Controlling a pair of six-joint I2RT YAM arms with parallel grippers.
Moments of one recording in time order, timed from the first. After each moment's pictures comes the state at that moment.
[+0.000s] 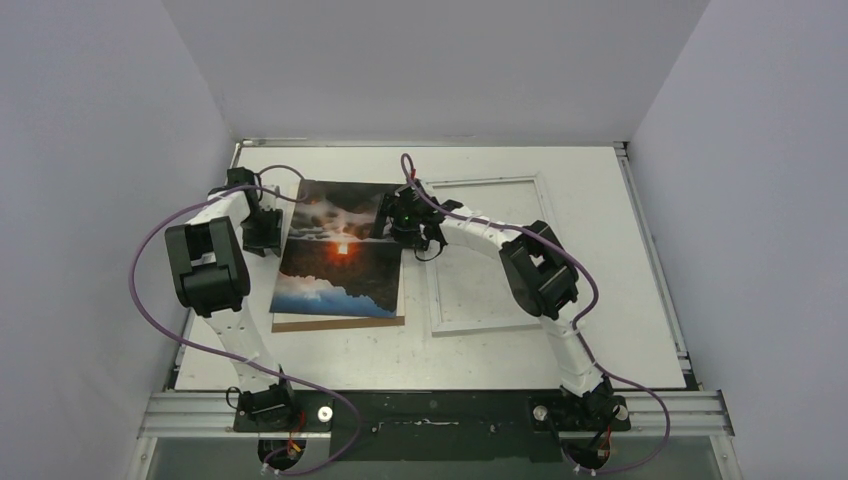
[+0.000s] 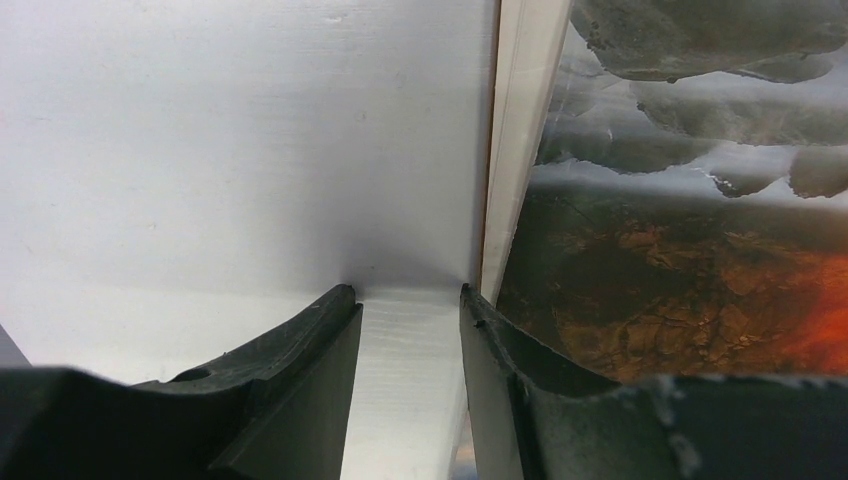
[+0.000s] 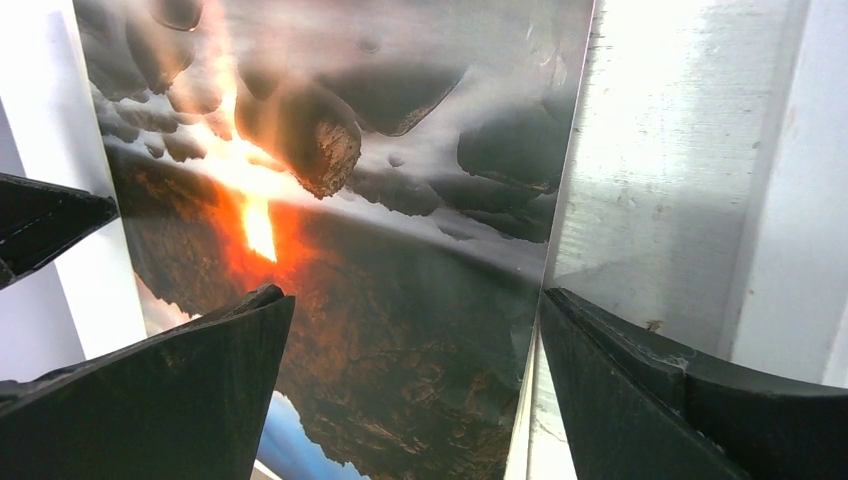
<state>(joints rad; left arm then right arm) 0.21 2.01 1.43 -0.72 0.03 0.16 0.73 2.24 1.71 -0.29 -0.07 0.86</state>
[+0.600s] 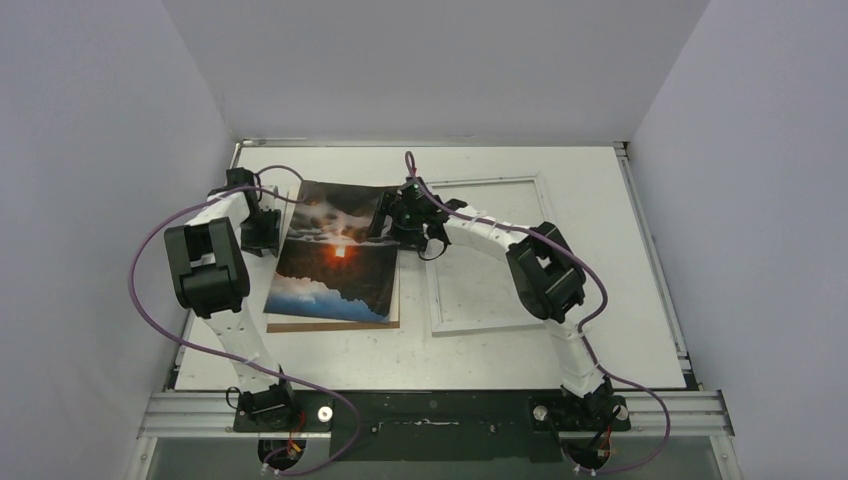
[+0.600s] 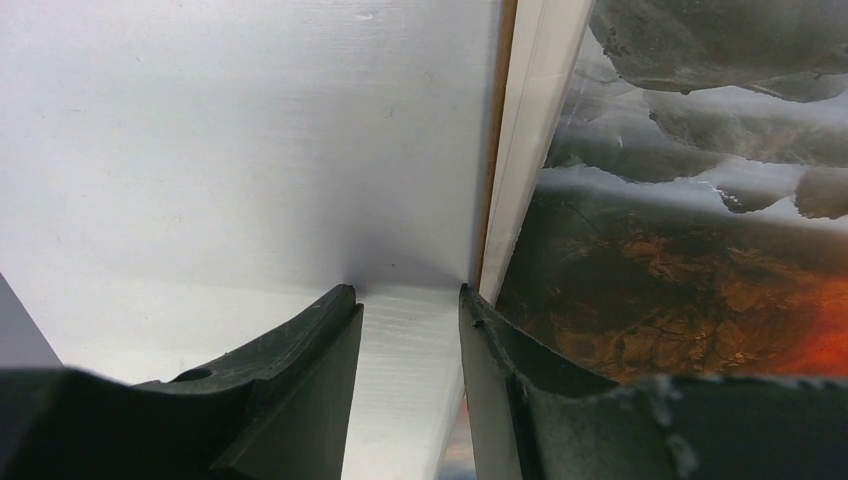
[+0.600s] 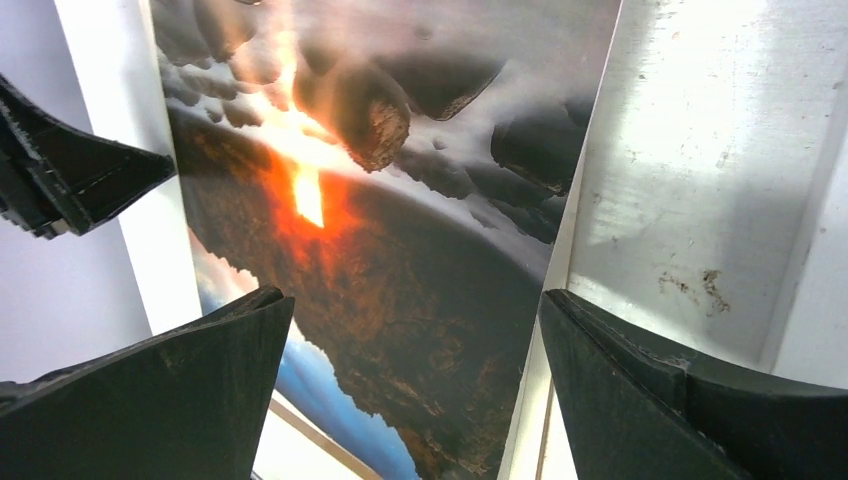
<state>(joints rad) 0.21 2.01 1.41 -0.70 0.00 0.16 0.73 2.20 1.67 -0.28 -0.16 0.90</state>
